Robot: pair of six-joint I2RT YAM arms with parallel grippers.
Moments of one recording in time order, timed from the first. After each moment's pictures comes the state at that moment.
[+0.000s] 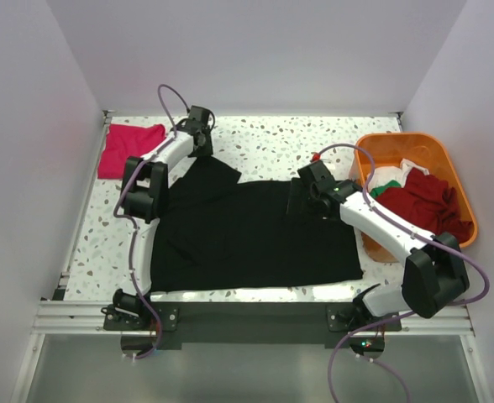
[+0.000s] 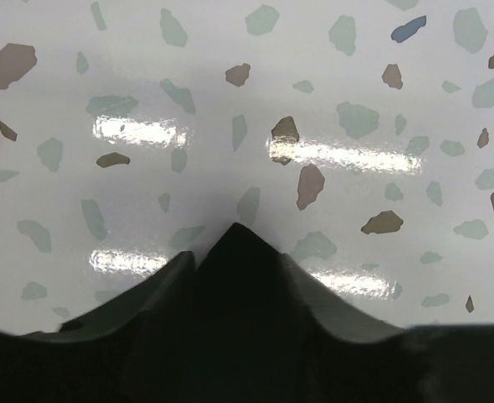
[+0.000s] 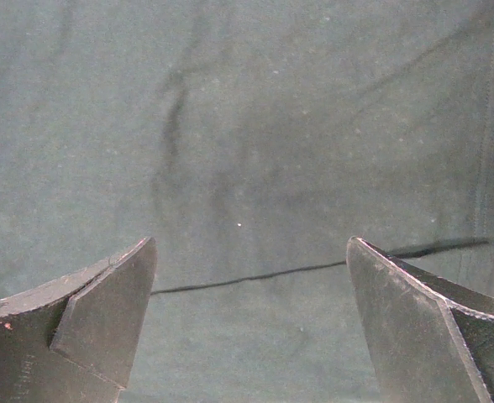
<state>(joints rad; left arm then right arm) -0.26 2.39 1.95 -0.50 -0.21 -0.36 0.53 1.41 1.01 -0.65 0.28 0.62</state>
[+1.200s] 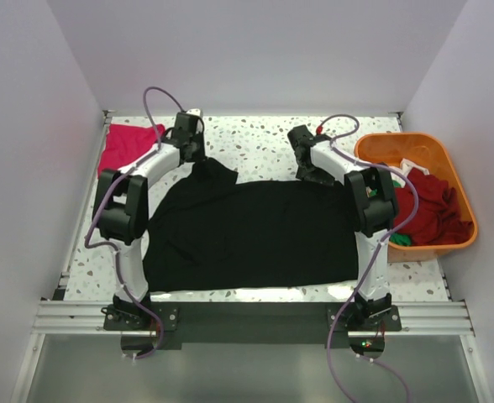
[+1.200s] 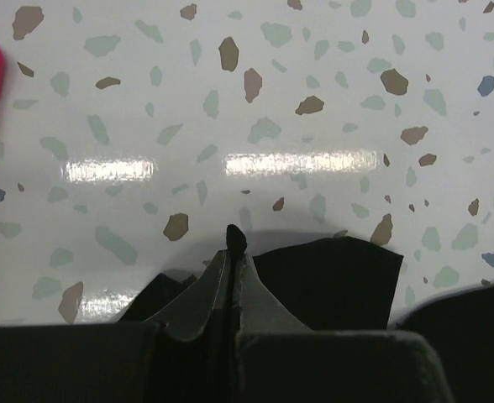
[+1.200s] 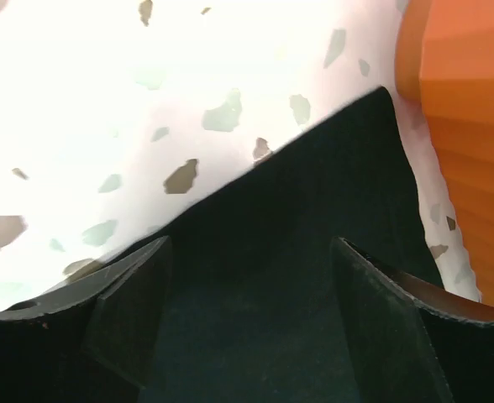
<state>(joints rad) -0.26 2.02 1.52 -0.29 -0.08 -0.28 0.35 2.14 1.66 -0.83 0.60 0.70</state>
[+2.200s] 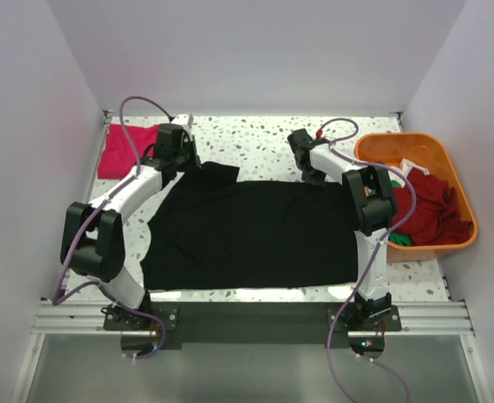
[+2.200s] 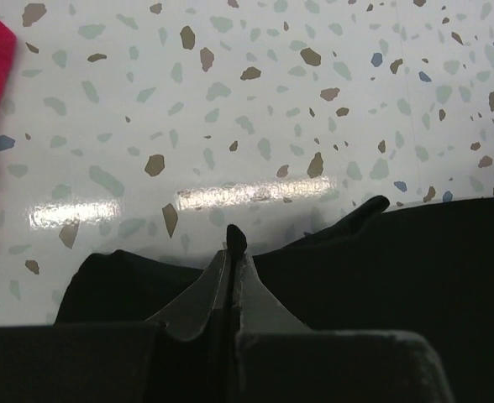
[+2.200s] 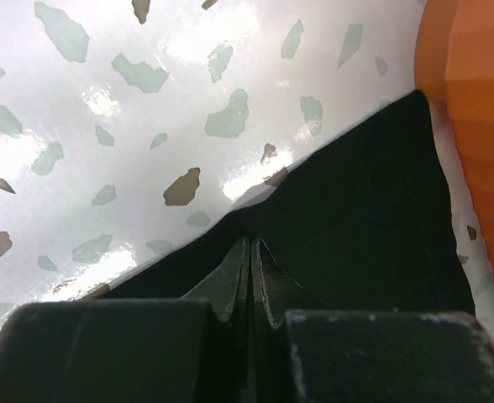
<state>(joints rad) -0.26 1.65 1.18 -0.17 0.02 -0.29 0.34 2.17 1.63 -0.79 0.61 0.71</state>
